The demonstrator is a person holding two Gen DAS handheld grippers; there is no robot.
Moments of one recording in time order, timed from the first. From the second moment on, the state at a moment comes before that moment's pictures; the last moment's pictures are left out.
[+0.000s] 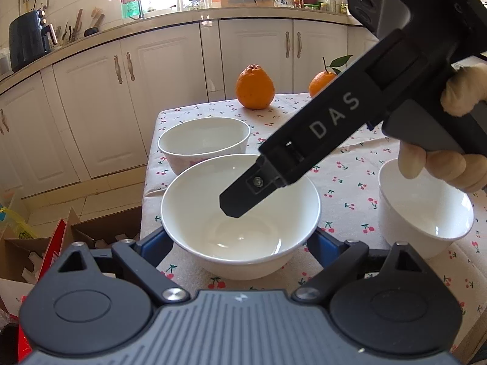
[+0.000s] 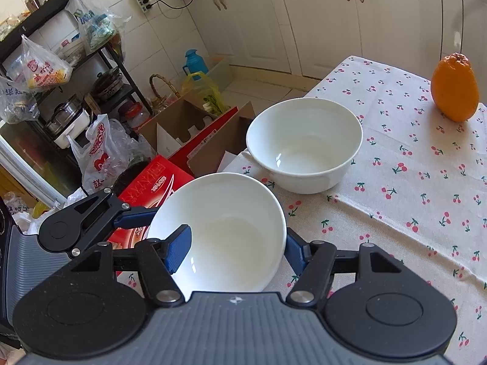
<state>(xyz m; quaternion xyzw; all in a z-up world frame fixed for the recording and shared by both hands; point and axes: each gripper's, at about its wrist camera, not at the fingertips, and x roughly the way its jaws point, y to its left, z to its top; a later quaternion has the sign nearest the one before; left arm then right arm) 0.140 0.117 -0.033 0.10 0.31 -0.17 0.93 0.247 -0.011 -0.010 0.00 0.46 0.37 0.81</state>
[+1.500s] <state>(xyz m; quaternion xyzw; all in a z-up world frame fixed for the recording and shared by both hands) 0.094 0.003 0.003 0.12 0.29 -0.27 0.91 0.150 -0.158 0.031 0.04 0.42 0.30 0.86</state>
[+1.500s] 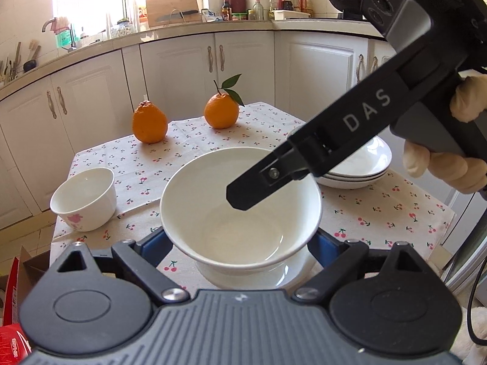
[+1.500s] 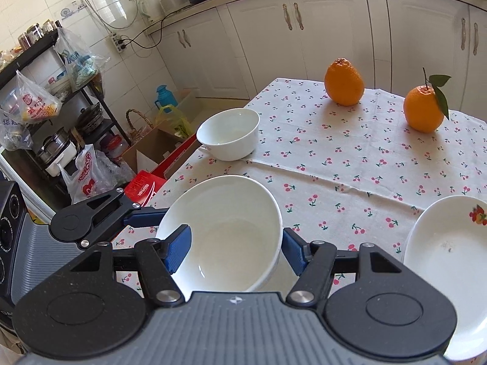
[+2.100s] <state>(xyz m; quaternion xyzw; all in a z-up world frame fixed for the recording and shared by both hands) 0.097 -0.006 -0.010 0.12 0.32 -0.28 0.90 0.151 -0.162 0.018 0.03 0.44 0.29 0.85</state>
